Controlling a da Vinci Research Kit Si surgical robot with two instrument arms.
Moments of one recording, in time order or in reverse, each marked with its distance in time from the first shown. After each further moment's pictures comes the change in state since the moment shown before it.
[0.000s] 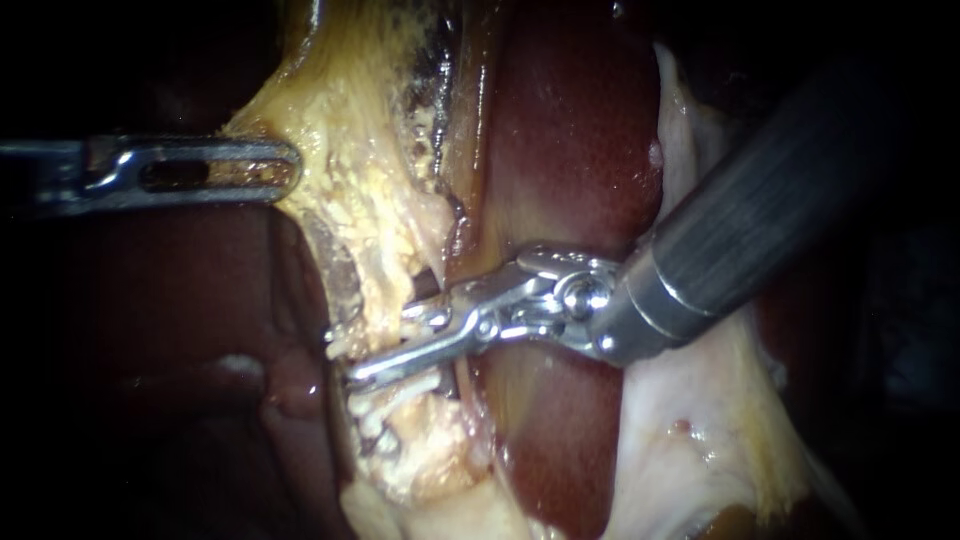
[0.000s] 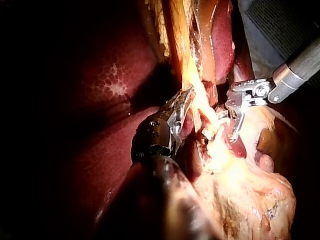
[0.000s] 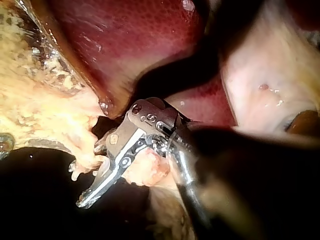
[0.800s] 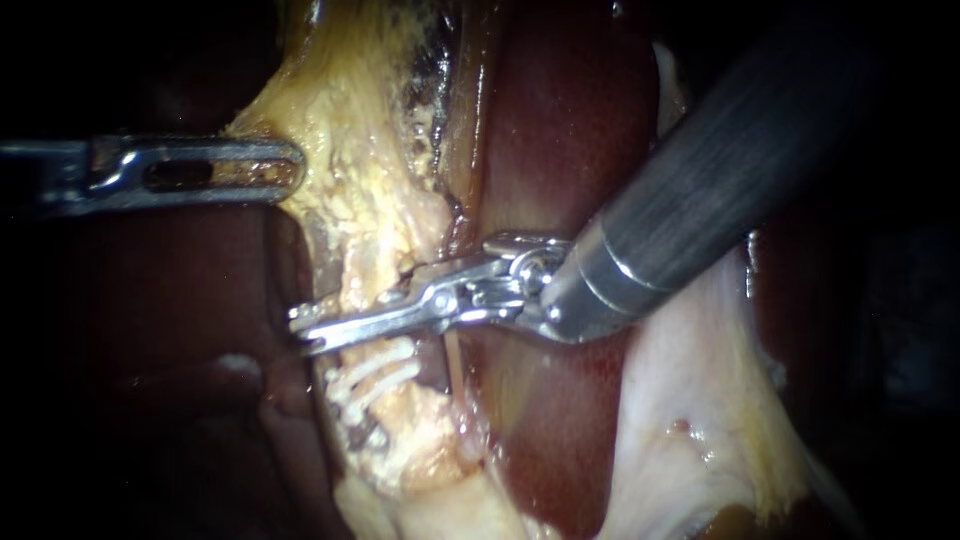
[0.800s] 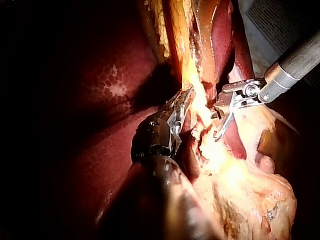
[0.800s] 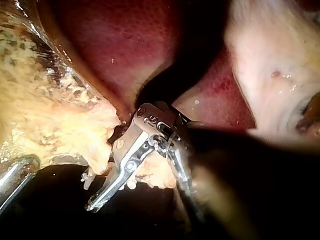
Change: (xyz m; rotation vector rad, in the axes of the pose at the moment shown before) right arm 0.002 0.001 0.001 -0.081 0.086 0.135; left arm 0.000 0.001 0.000 -0.006 -0.002 -0.001
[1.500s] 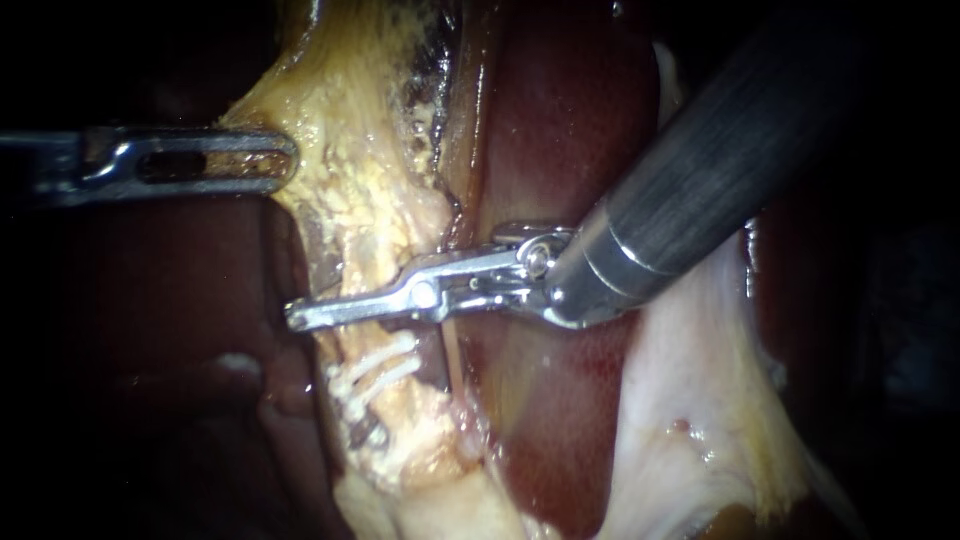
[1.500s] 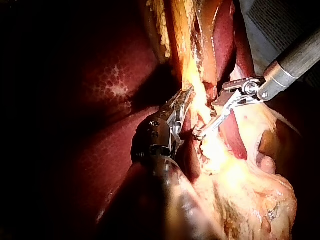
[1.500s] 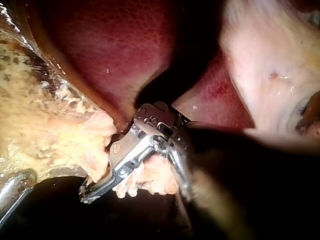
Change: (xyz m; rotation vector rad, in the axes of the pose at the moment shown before) right arm 0.000 0.001 -0.001 -0.020 0.016 0.004; left arm 0.000 0.000 0.000 0.000 0.000 -0.001
